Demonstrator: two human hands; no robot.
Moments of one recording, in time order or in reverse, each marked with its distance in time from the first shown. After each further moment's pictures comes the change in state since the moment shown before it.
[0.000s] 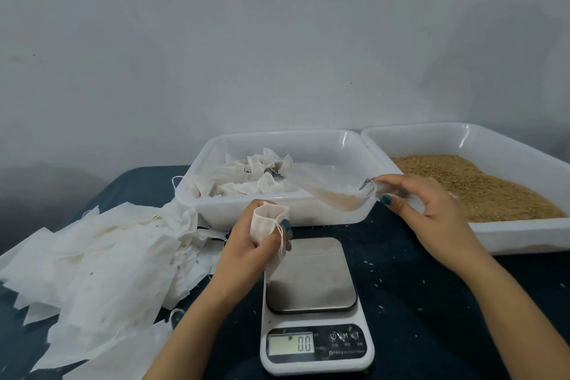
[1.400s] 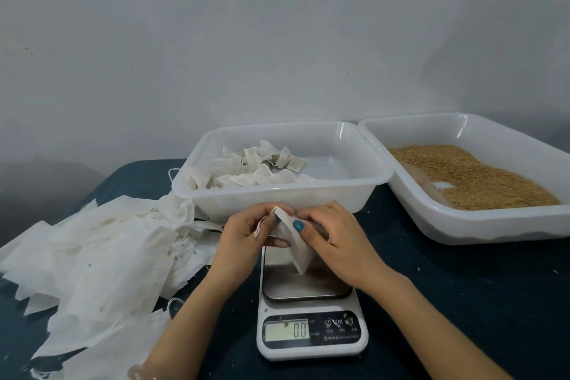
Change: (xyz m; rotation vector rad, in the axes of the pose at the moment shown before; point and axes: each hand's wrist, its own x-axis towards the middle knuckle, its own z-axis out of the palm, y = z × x) left_hand 0.010 -0.017 0.000 0.040 0.027 -0.097; right_hand -0.019 -0.023 0.098 0.014 -0.297 -0.079
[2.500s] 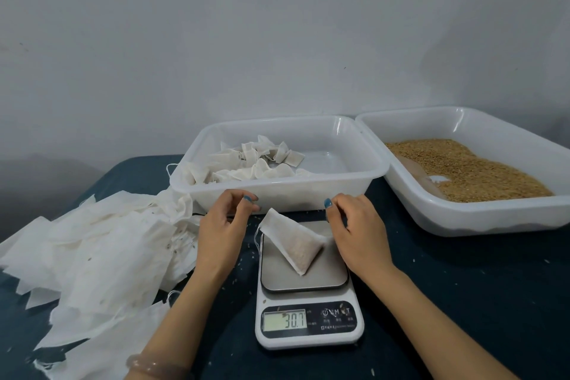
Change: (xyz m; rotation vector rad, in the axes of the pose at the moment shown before) left_hand 0.002 -0.014 -0.016 0.198 0.327 0.003; right_hand -0.012 0.018 0.000 -0.086 0.270 0.251
